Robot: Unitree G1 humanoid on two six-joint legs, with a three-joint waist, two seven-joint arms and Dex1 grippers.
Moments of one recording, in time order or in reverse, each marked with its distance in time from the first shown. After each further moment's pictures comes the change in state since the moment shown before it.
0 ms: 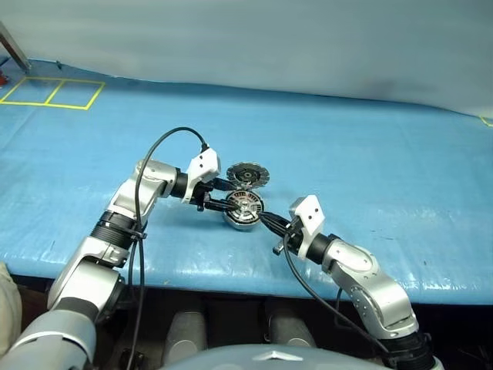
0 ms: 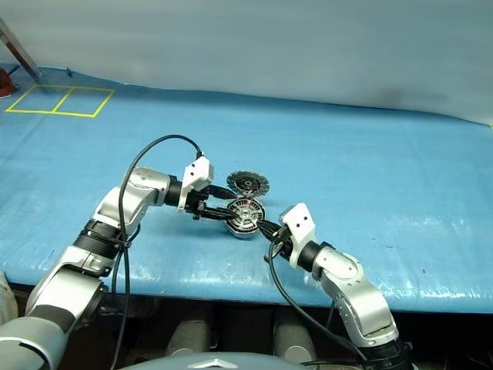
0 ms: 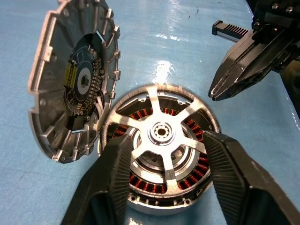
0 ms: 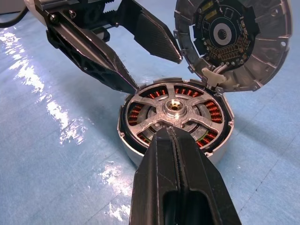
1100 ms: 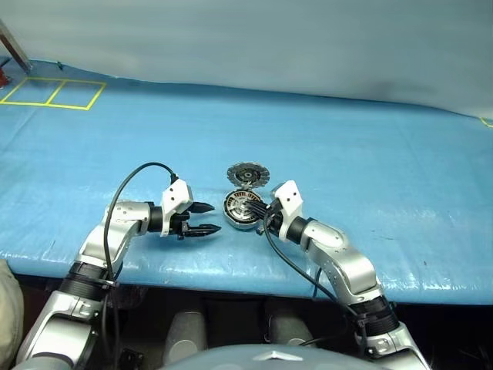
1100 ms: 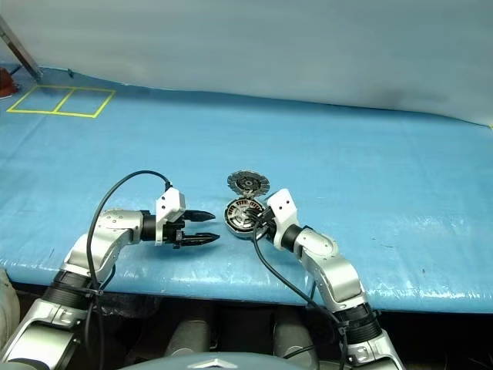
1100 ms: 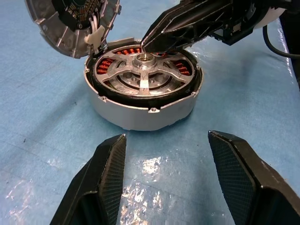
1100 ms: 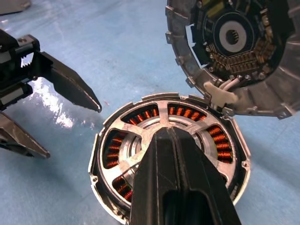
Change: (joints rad) left arm 0.384 0.102 0.138 -0.254 -0.060 -0.047 0.117; right arm -0.208 0.120 0.048 0.285 -0.058 -0.033 0.004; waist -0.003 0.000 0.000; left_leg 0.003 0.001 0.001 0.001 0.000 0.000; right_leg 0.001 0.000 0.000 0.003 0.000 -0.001
